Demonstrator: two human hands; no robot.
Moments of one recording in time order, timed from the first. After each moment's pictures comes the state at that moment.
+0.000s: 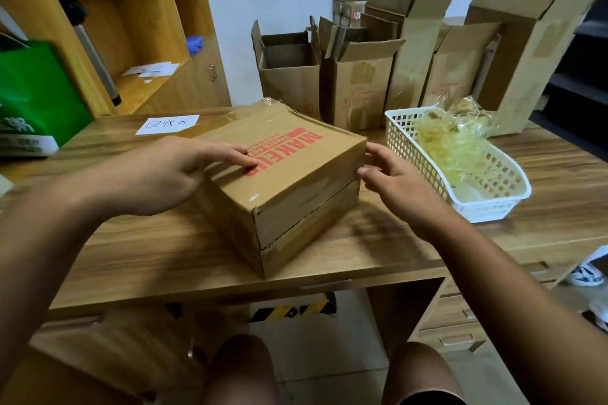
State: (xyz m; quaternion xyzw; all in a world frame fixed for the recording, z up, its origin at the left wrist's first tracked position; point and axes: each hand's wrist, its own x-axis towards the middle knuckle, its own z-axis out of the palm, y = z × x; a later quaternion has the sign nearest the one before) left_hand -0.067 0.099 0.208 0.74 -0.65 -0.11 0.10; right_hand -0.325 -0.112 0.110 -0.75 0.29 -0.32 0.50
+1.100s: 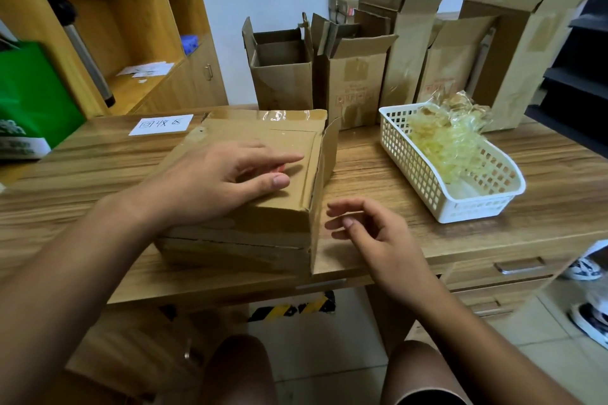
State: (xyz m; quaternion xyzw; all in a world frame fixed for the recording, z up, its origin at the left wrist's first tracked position) left_hand -0.116 0.069 0.194 0.70 -0.69 -0.08 0.15; right_hand -0.347 -0.038 0.072 -0.73 0.19 -0.37 0.55
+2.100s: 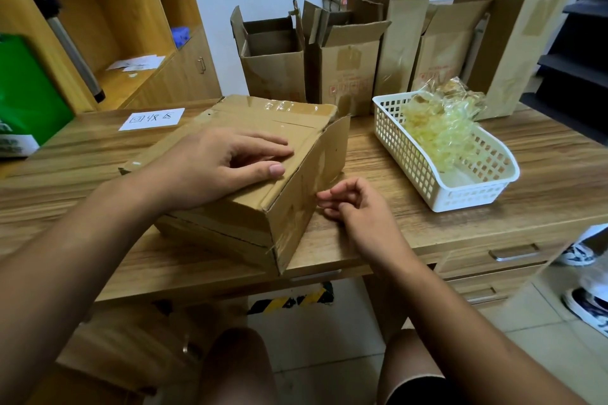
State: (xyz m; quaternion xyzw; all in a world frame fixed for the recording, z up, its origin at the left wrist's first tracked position) left_hand -0.107 0.054 0.190 0.68 -0.71 -0.08 0.18; right_hand -0.311 -0.065 0.053 -0.61 0.31 -0.38 0.63
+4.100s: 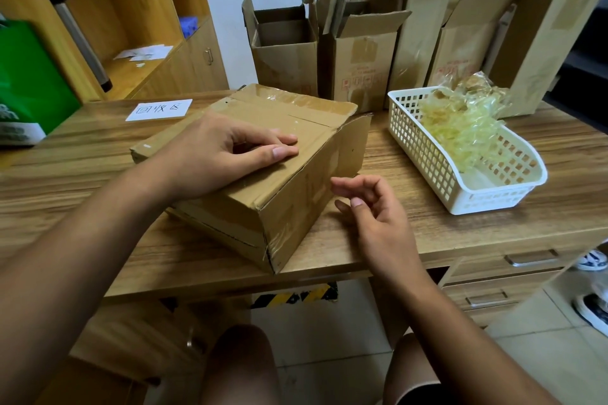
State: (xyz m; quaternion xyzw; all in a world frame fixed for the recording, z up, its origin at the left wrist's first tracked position) left_hand -0.094 0.052 0.182 0.65 -0.69 -0.13 0.28; right_hand -0.317 -0.046 0.051 -0.64 0.23 -0.44 0.59
